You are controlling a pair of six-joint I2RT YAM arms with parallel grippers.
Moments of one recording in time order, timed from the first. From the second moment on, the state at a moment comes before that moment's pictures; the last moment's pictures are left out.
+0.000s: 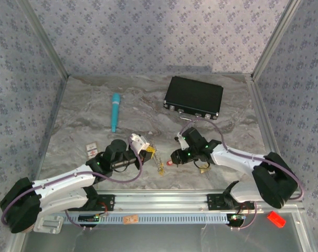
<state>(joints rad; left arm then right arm) -0.90 0.95 0.36 0.23 0.19 -0.14 0.72 1.28 0.61 -0.30 -0.29 0.38</state>
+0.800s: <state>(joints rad) -0.90 0.95 0.33 0.29 0.20 -0.14 0.71 1.29 0.73 -0.10 -0.68 0.27</state>
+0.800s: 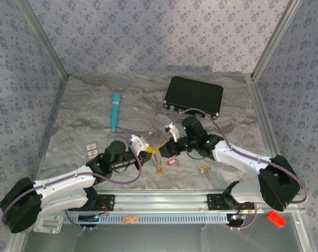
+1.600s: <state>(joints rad) -0.90 0.95 0.33 0.28 0.20 -0.14 0.81 1.29 0.74 -0.17 -0.62 0.11</state>
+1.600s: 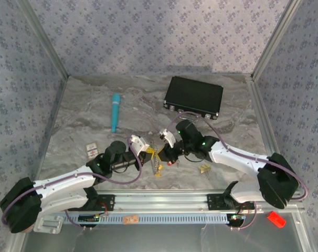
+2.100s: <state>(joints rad) -0.91 0.95 0.33 0.28 0.19 -0.14 0.98 1.20 0.72 -0.23 -0.44 -0.20</state>
